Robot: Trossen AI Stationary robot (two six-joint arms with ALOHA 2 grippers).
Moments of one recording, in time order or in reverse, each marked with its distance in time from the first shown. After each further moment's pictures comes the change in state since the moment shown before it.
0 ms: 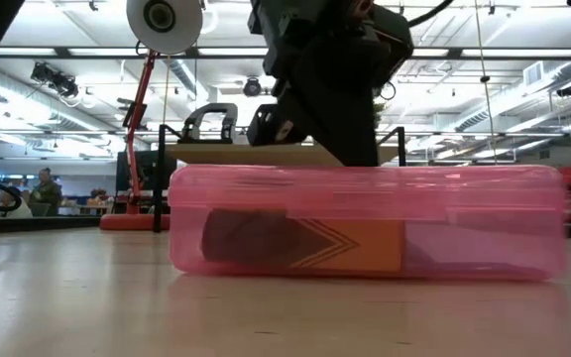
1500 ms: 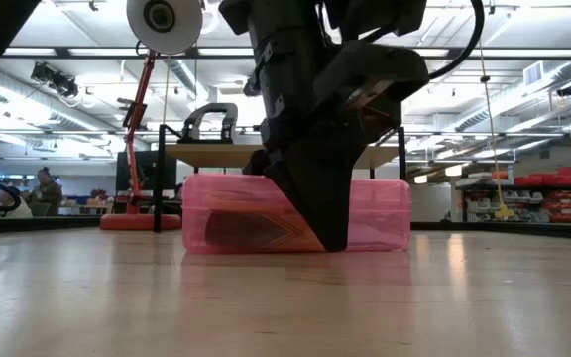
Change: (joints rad) left arm 0.021 0.064 -0.003 -0.039 -0.095 0.055; right arm 0.015 -0.030 -0.001 -0.012 -0.030 0.045
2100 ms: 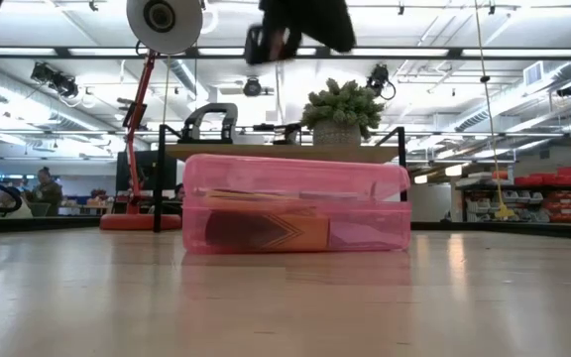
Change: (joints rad) left arm 0.005 -0.269 0.001 -0.021 0.055 0.028; right arm -0.002 -0.097 0.000 -0.050 0.221 -0.068
